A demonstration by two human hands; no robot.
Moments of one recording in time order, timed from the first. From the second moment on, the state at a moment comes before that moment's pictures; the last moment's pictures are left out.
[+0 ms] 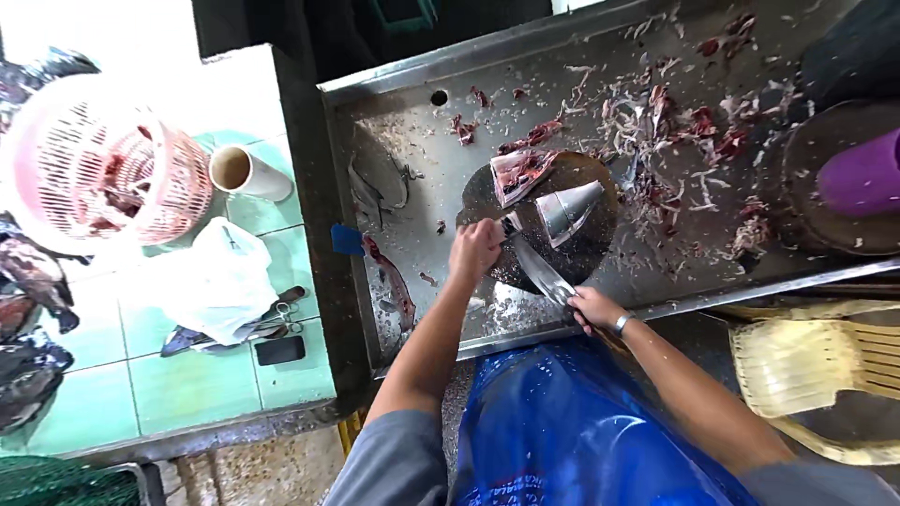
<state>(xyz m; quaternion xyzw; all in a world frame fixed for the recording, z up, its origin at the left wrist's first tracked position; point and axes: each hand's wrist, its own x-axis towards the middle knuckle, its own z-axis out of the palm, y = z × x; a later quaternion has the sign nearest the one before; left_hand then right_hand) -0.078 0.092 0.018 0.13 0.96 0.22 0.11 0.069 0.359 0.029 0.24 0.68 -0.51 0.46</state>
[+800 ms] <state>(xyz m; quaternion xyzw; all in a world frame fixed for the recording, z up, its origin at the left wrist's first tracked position) -0.117 0.238 0.064 0.33 0.92 0.03 0.19 0.194 0.464 0.089 0.37 0.56 -0.71 0.23</state>
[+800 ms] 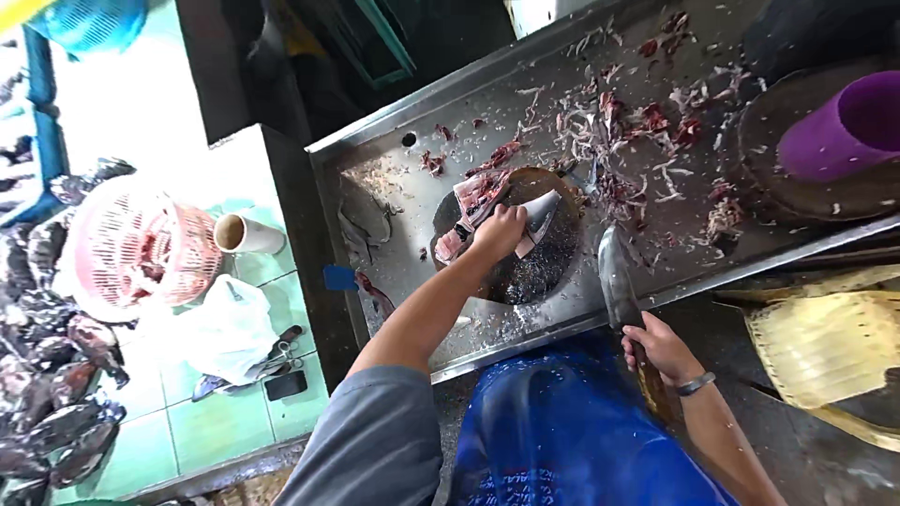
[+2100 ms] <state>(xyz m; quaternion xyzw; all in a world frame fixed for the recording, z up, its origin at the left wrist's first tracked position) 0.057 0.133 0.003 -0.22 0.75 0.58 0.21 0.077 0.306 0.094 0.08 0.90 -0.08 0.43</state>
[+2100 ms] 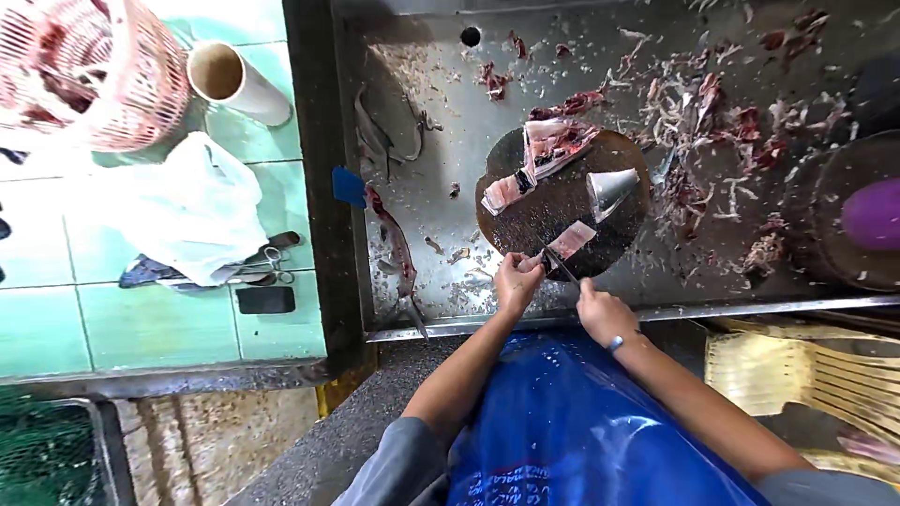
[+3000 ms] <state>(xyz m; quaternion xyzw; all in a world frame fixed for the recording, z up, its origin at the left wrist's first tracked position) 0.001 0.202 0.019 0.08 0.96 0.24 0.12 0.164 0.470 0.033 0.32 0.58 -0.63 0.40</state>
